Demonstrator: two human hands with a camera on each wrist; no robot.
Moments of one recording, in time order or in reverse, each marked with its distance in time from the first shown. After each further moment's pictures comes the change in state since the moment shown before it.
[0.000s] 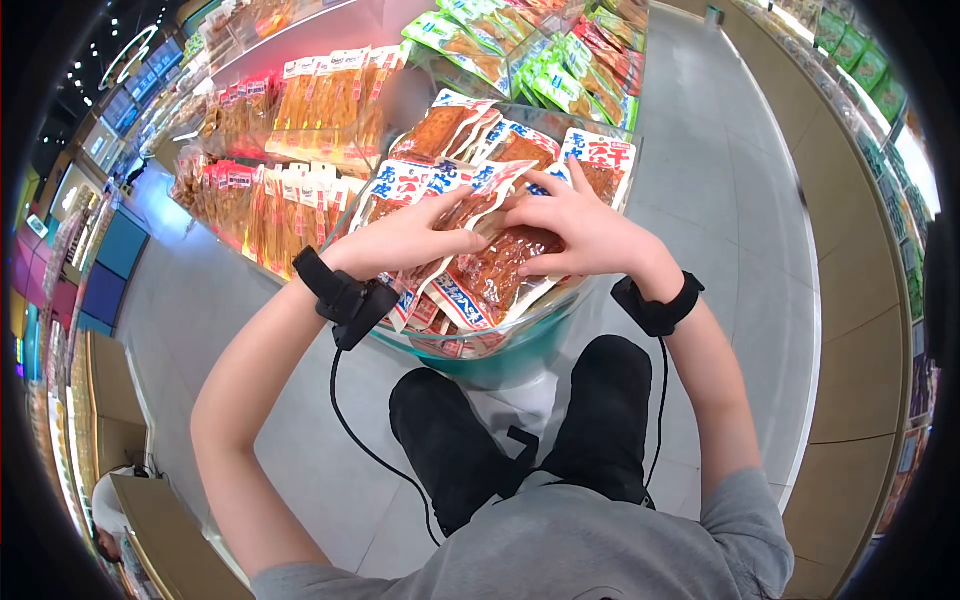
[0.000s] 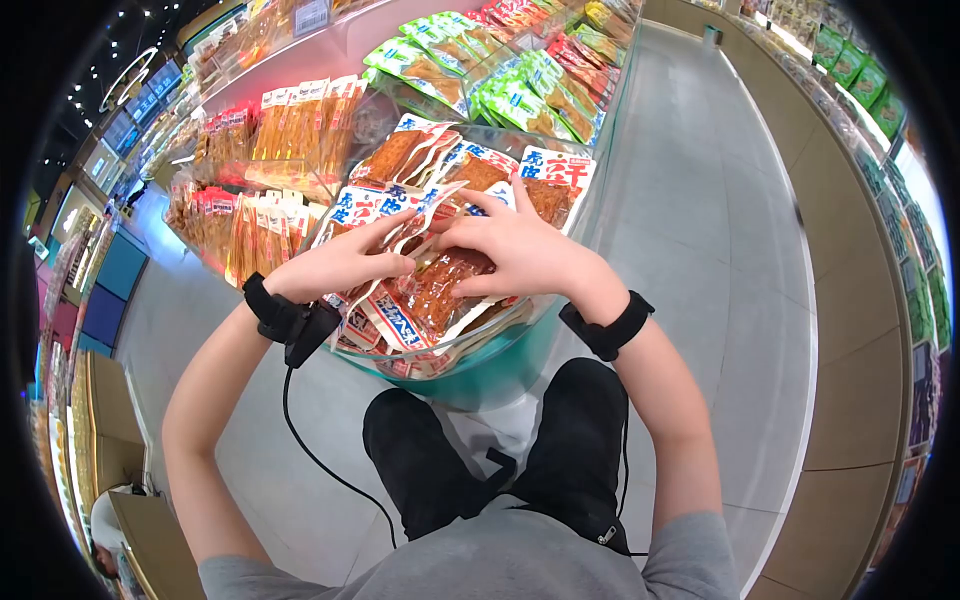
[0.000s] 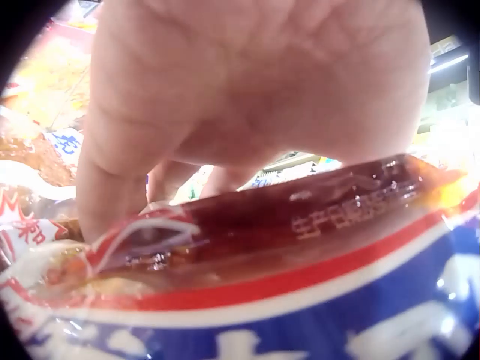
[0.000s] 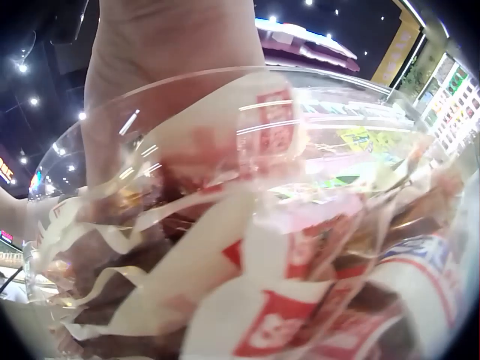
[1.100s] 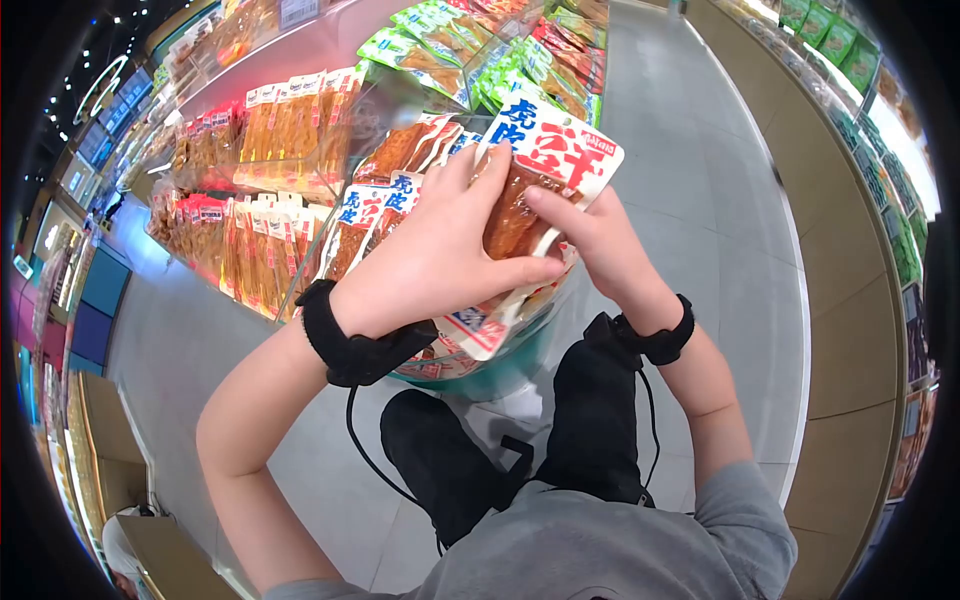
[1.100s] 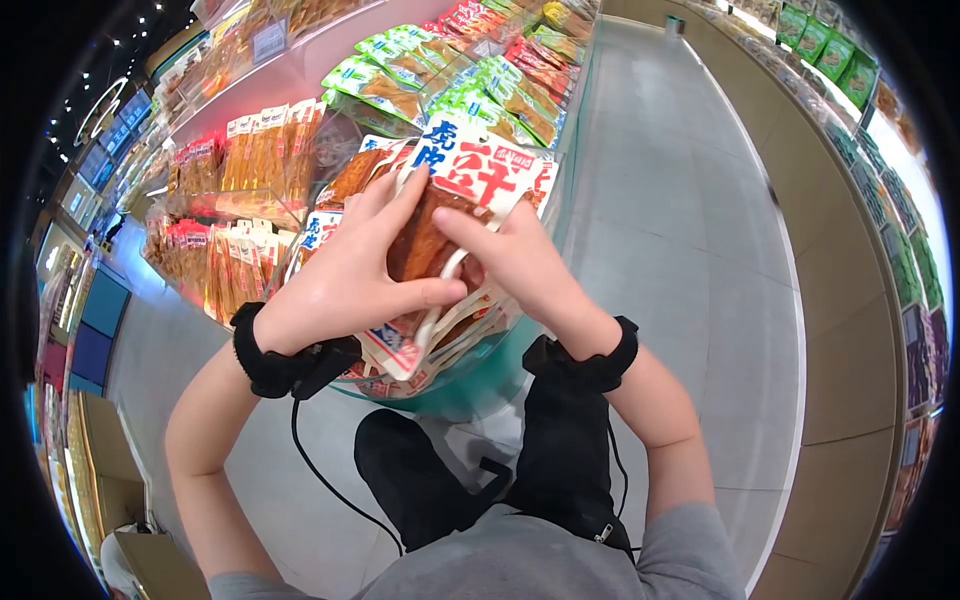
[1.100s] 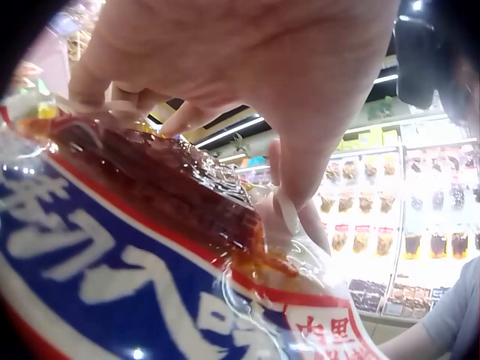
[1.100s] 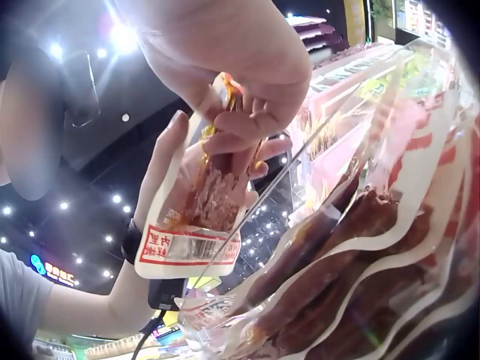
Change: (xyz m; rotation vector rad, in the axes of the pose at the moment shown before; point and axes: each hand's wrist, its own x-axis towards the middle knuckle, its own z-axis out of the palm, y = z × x) left_hand -0.001 0.068 0.027 0.453 0.379 0.482; right_hand -0.016 -0.029 -0.015 1.237 0.629 0.378
